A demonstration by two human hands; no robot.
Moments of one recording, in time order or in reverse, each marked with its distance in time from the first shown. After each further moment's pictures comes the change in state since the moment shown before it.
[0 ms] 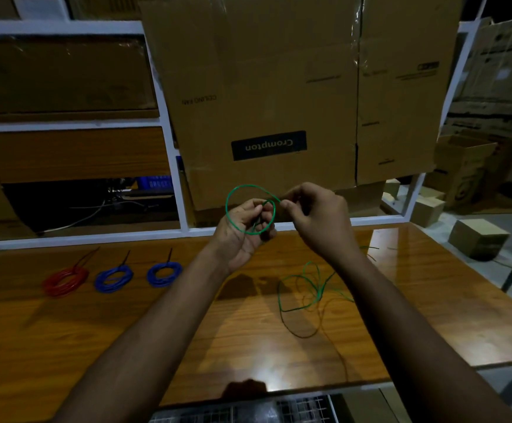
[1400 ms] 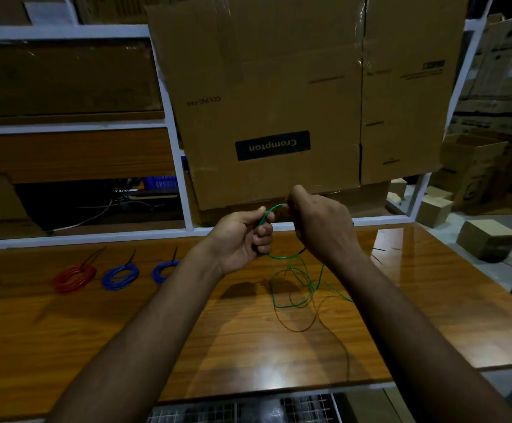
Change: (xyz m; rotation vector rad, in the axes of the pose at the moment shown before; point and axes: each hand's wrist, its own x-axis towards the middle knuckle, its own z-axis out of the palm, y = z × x) left_hand -0.025 0.019 0.010 0.072 0.017 -0.303; right_hand 0.001 0.025 0.010 -0.458 0.062 -0.479
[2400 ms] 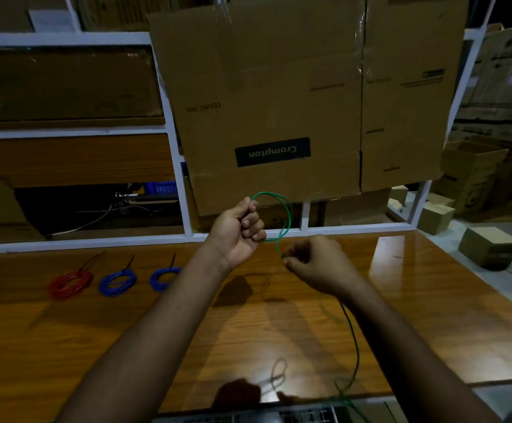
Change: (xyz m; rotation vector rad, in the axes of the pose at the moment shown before) left_hand 0.037 0.002 -0.011 -0.247 0.105 0.214; right_hand -0.025 -0.014 -0.015 0.469 -0.639 0.559
